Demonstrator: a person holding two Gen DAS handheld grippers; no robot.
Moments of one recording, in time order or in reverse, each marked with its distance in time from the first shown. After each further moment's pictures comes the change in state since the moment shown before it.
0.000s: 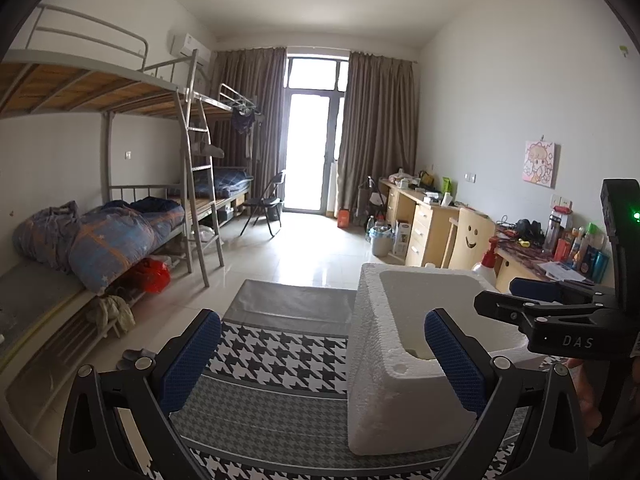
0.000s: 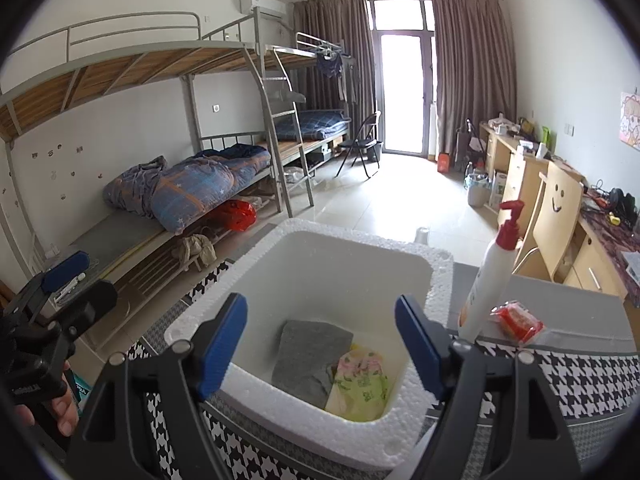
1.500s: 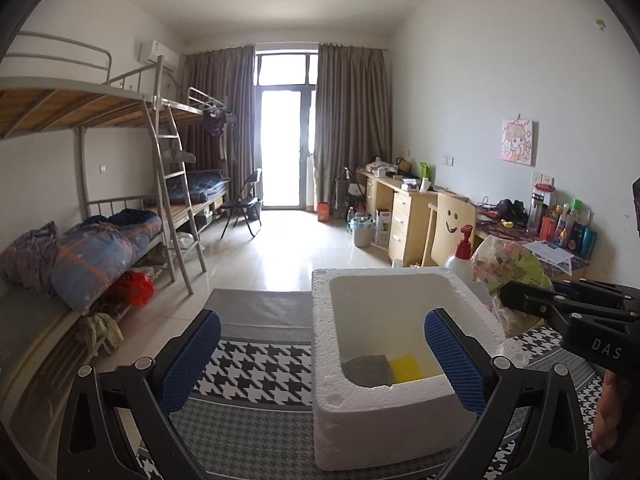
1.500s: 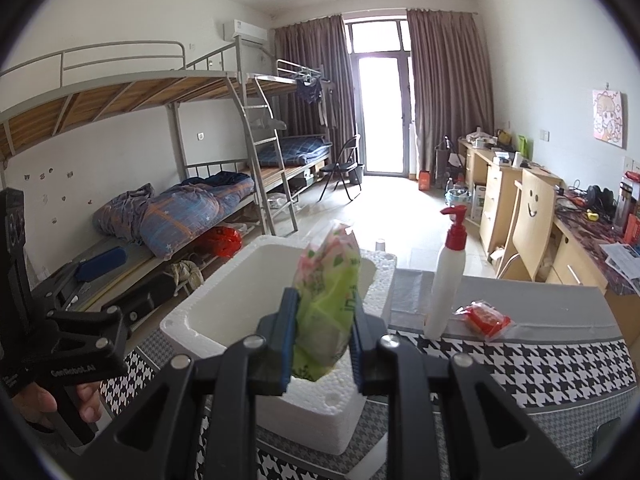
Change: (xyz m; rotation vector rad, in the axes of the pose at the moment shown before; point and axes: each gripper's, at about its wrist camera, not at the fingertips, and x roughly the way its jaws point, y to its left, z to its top) left arm 0.022 -0.041 0.009 0.085 0.028 -0.054; right arm -0.035 -0.020 -0.012 0.044 -0.092 -0.046
